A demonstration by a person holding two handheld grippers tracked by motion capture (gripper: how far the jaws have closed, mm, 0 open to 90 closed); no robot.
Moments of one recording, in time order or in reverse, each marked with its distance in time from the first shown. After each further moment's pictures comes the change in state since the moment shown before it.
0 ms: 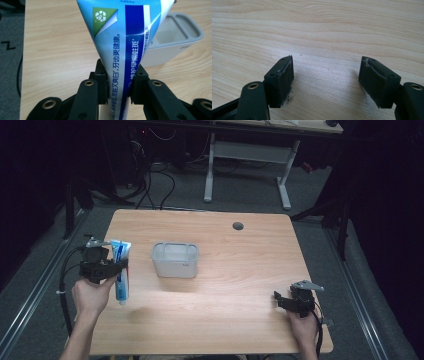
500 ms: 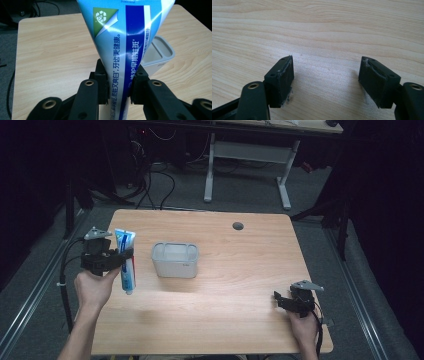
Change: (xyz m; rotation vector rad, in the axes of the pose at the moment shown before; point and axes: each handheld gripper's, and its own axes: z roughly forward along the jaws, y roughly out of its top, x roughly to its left) left arm -0.015 0.023 -0.014 -0.088 -0.055 0.032; right arm 0.000 0.000 0.000 -0.001 0.002 -0.005
